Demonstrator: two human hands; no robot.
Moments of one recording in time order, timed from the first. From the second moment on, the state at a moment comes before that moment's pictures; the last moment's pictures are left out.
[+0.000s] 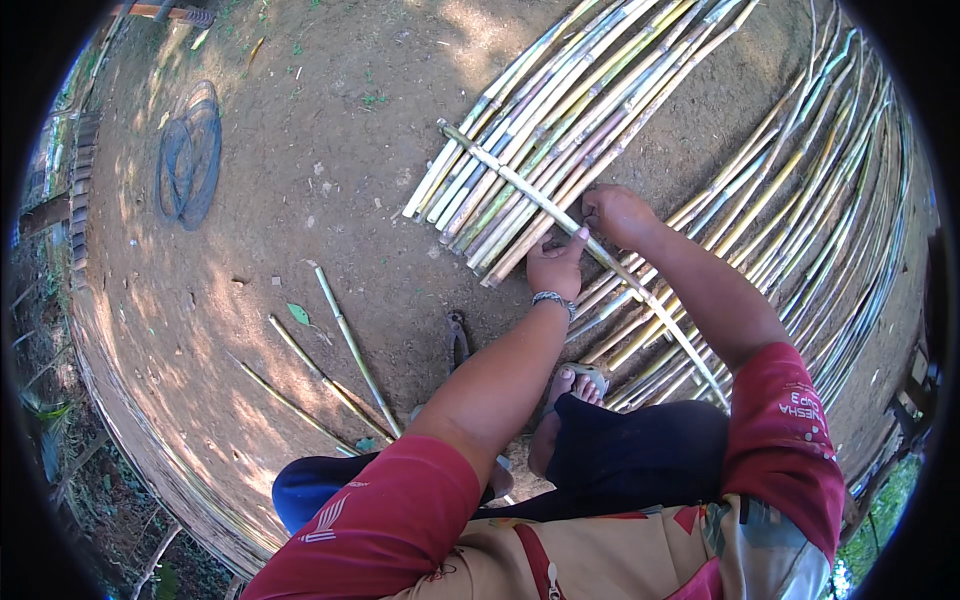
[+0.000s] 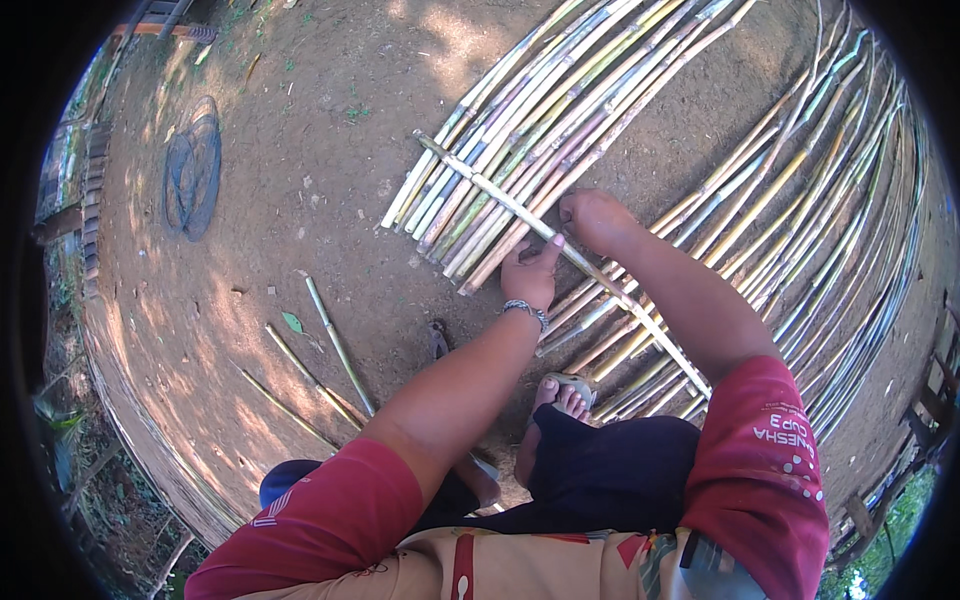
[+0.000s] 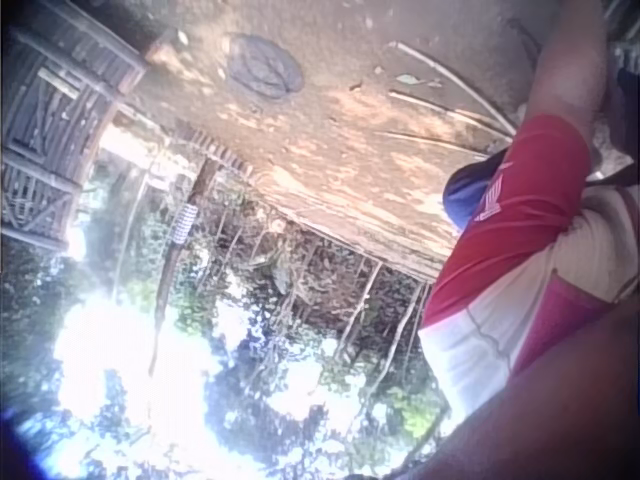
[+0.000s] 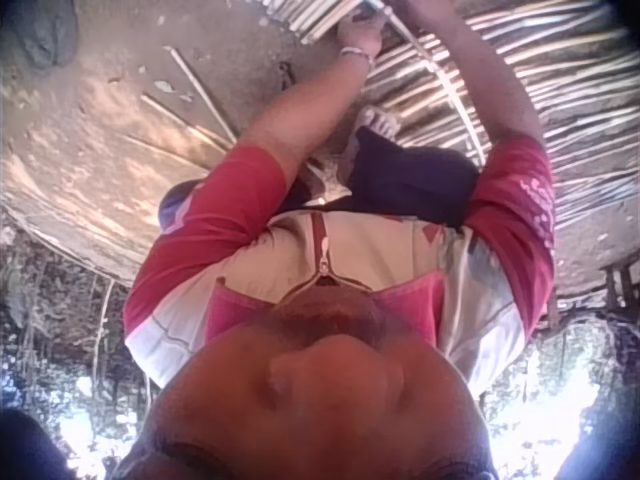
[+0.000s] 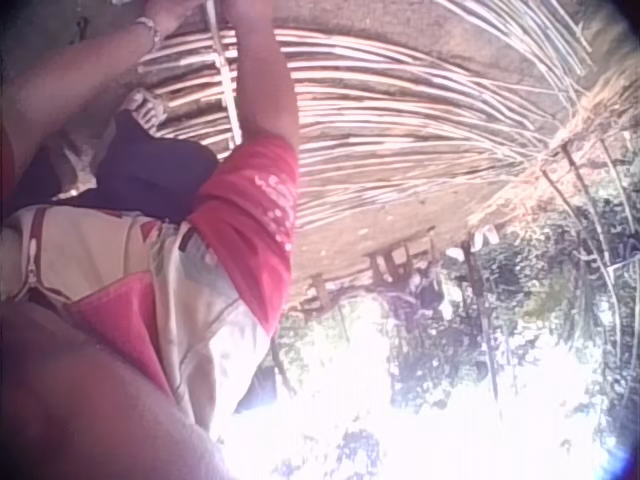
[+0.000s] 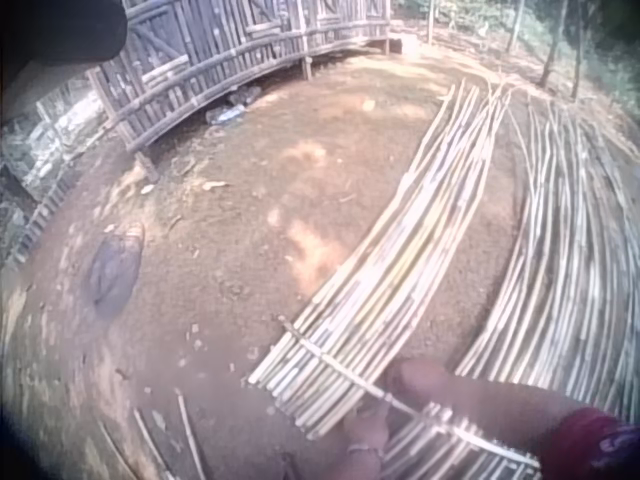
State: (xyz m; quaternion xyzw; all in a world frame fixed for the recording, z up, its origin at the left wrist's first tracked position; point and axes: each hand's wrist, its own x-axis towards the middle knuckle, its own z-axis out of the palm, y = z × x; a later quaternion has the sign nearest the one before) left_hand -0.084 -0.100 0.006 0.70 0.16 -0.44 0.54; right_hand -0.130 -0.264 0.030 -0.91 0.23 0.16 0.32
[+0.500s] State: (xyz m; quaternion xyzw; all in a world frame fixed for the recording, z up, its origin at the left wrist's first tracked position) left_hand -0.086 -0.098 0.005 0.70 0.12 -0.42 0.56; right_hand -0.130 -0.259 0.022 -0.94 0.13 0.10 0.29
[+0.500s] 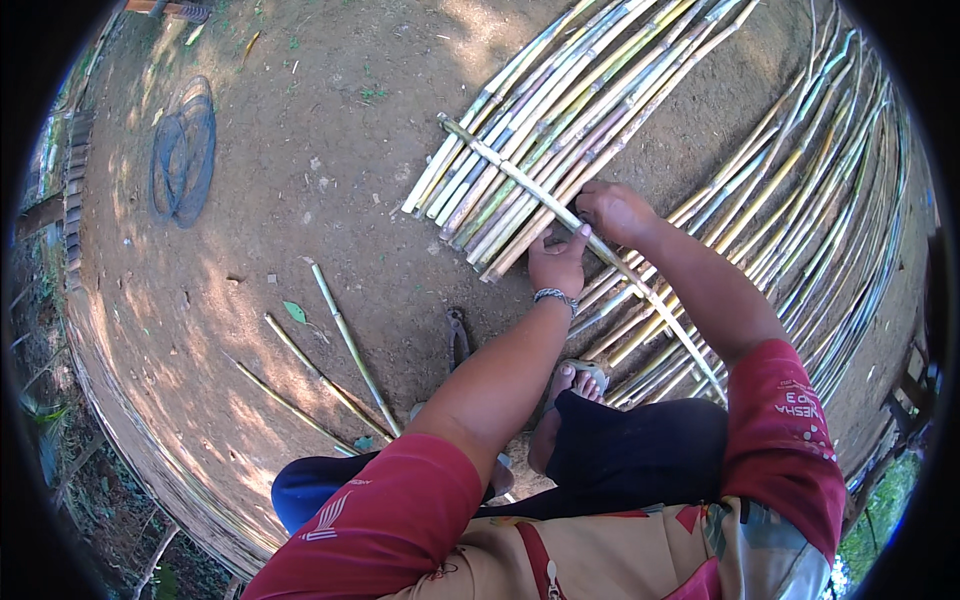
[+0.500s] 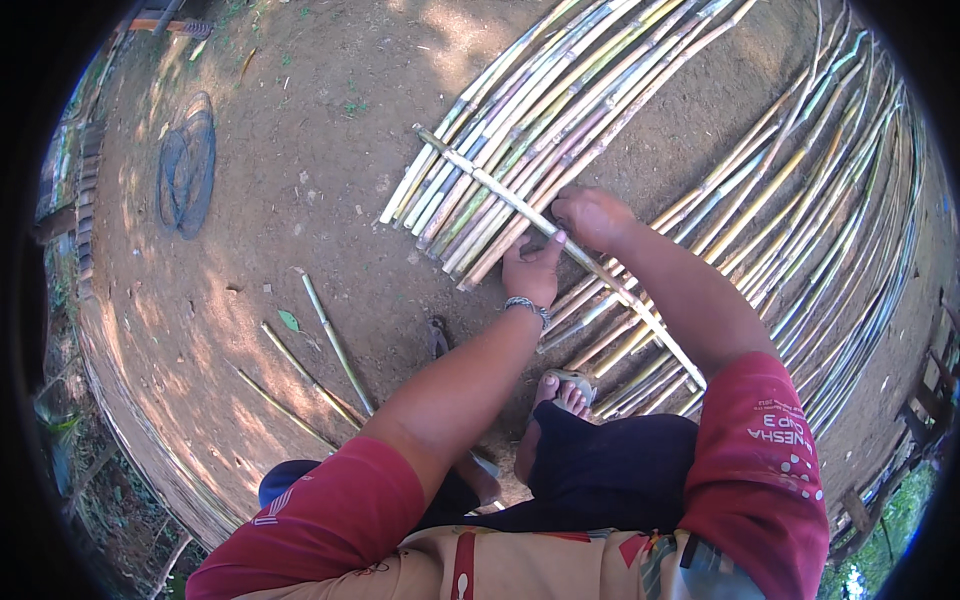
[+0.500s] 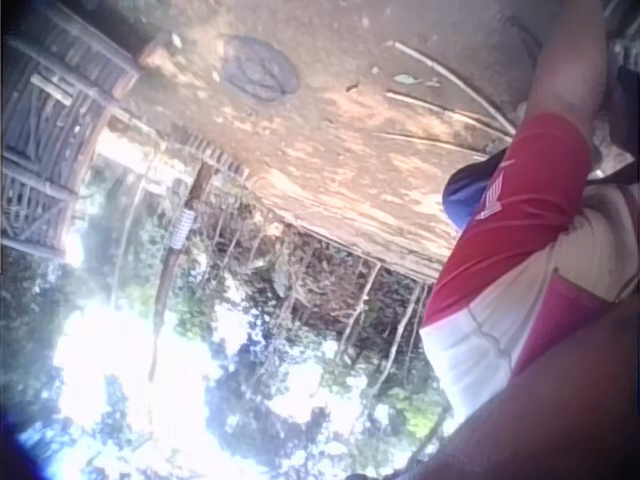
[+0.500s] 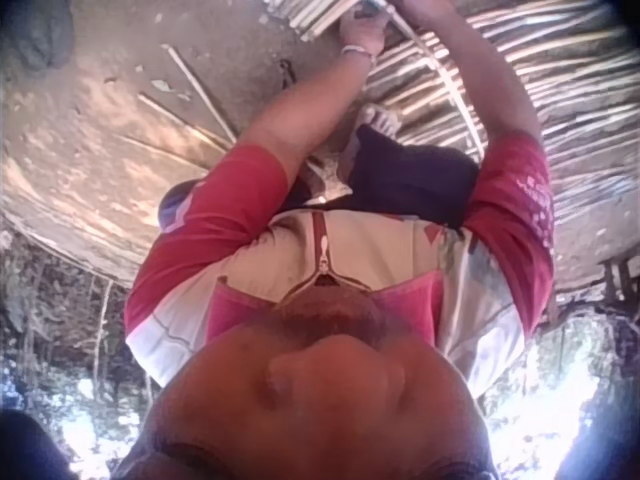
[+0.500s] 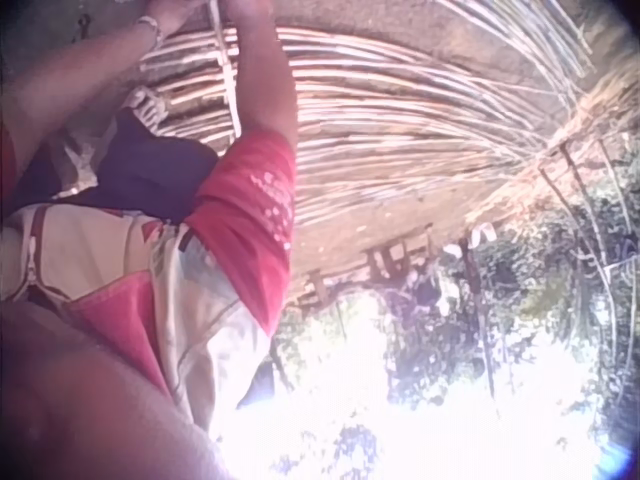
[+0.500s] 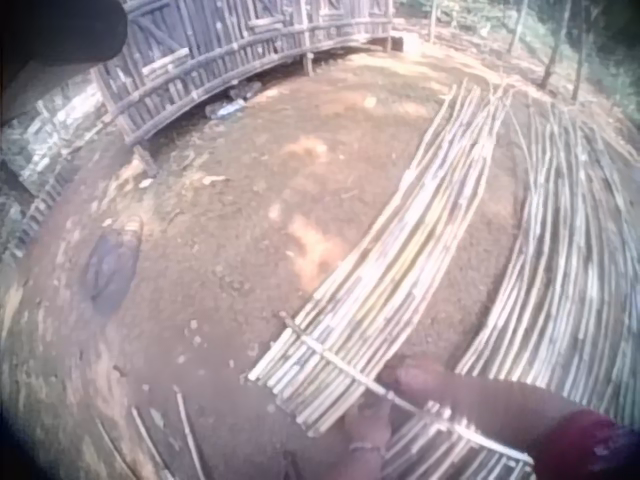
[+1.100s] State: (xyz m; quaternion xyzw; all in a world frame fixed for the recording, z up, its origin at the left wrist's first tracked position) left_hand -0.075 -0.102 0.010 0.66 0.20 -0.46 0.56; right_hand -0.120 -0.239 0.018 -0.82 0.38 0.11 0.40
